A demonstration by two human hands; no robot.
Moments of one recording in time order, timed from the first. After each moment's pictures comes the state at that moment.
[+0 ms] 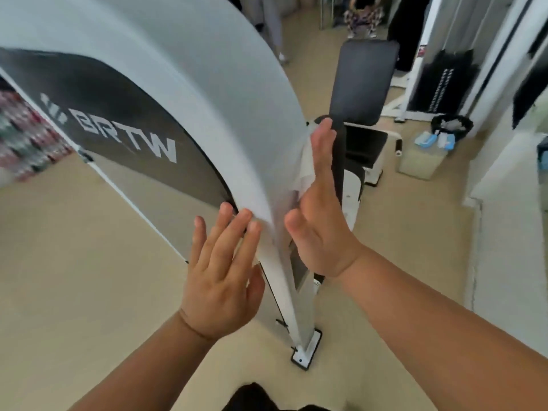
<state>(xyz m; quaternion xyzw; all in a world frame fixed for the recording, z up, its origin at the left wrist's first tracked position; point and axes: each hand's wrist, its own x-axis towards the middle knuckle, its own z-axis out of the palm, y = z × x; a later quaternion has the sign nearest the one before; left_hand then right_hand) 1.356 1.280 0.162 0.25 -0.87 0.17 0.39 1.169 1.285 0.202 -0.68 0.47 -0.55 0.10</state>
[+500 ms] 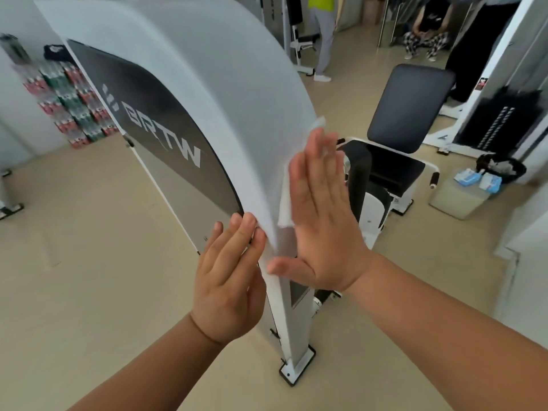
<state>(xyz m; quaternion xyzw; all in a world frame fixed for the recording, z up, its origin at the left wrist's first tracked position) 1.332 1.293 0.165 0.32 -0.81 0.15 0.47 1.143 1.267 0.220 -0.82 0.37 -0.41 -0.15</state>
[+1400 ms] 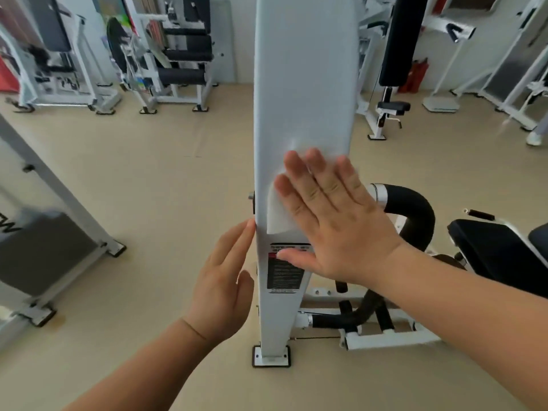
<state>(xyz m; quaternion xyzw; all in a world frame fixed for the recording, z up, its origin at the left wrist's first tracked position) 1.223 1.375 0.148 0.67 -0.58 0.04 0.46 1.081 1.194 0.239 -0.90 0.03 -0.28 -0.34</state>
